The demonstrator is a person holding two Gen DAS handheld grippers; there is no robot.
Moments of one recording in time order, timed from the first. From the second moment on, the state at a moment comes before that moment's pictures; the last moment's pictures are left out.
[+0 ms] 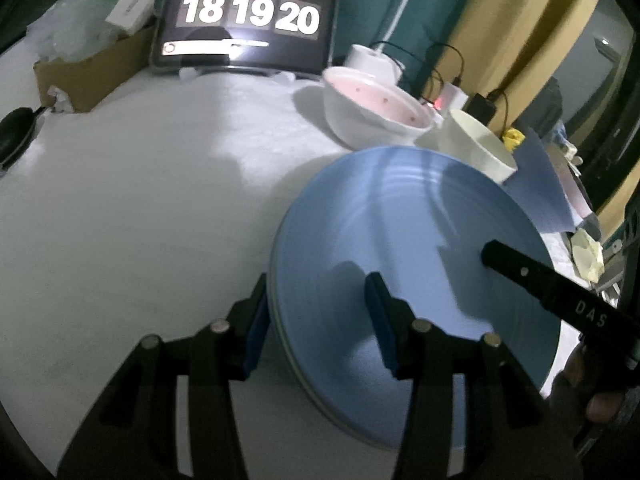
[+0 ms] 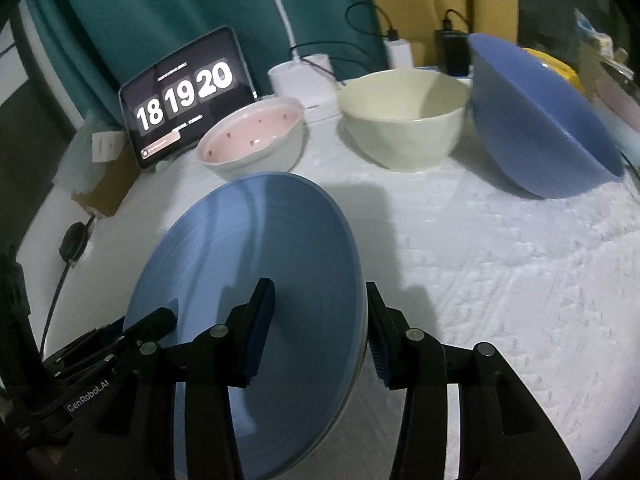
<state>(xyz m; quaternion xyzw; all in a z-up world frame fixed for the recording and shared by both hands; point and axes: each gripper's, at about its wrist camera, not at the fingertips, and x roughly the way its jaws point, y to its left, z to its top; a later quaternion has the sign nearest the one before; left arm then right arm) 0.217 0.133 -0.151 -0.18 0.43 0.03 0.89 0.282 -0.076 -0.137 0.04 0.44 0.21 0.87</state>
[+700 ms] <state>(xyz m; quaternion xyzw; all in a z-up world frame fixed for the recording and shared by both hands) 0.215 0.144 -0.149 -0.14 0.42 0.06 0.90 0.287 -0.044 -0.145 -0.01 0.44 0.21 0.87</state>
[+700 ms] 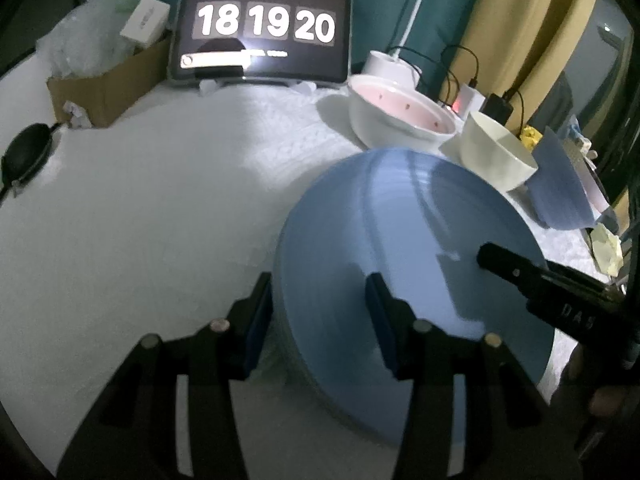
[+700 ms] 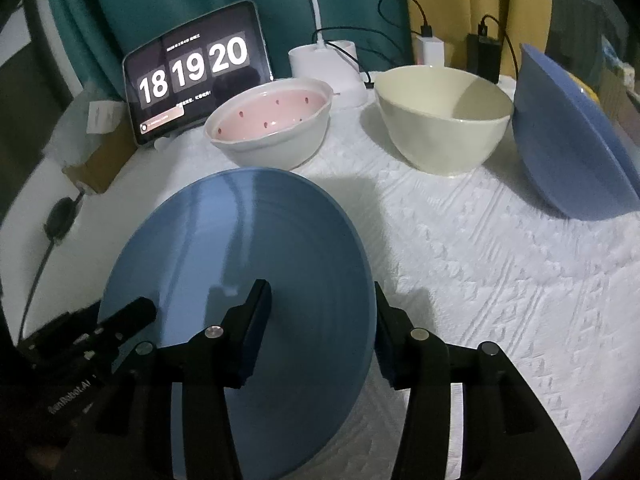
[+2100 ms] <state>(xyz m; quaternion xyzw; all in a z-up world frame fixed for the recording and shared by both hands) 0.206 0.051 -0.095 -0.06 0.37 0.05 0.92 0.257 -0.150 -0.116 0.04 0.41 0.19 0.89</state>
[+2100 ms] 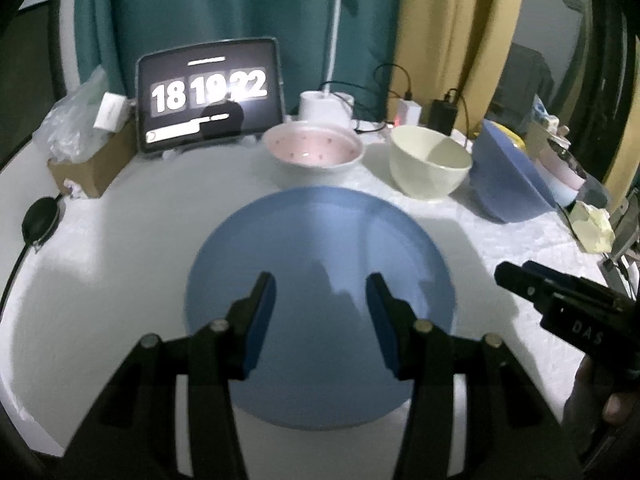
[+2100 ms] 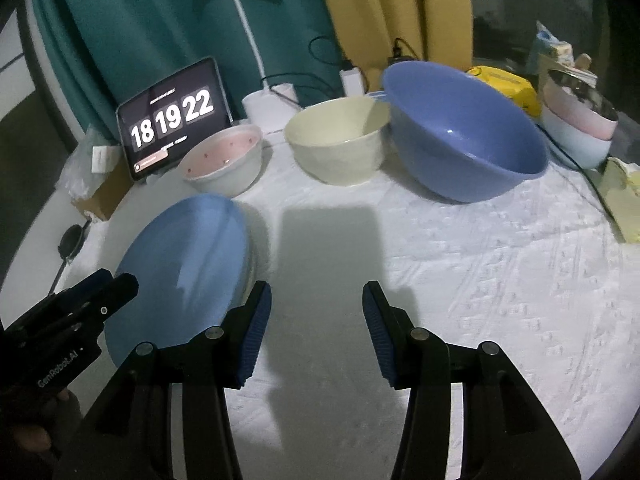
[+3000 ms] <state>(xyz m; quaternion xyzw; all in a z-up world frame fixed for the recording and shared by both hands) 0.260 -0.046 -0.060 0.00 0.34 -0.02 0.94 0.291 -0.265 -0.093 0.09 0.36 0.11 0.92</state>
